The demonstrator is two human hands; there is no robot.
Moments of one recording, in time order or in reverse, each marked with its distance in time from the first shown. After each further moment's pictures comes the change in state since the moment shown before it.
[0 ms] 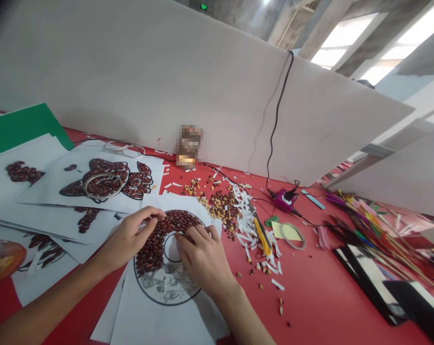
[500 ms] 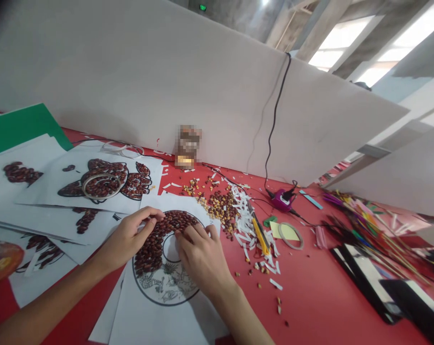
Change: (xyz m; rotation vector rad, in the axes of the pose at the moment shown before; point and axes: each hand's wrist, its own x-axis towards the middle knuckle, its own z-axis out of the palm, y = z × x) left_hand 0.000 -0.002 0.001 0.018 0.009 0.012; right_hand 0.001 -0.002 -0.003 -0.036 -0.020 0.014
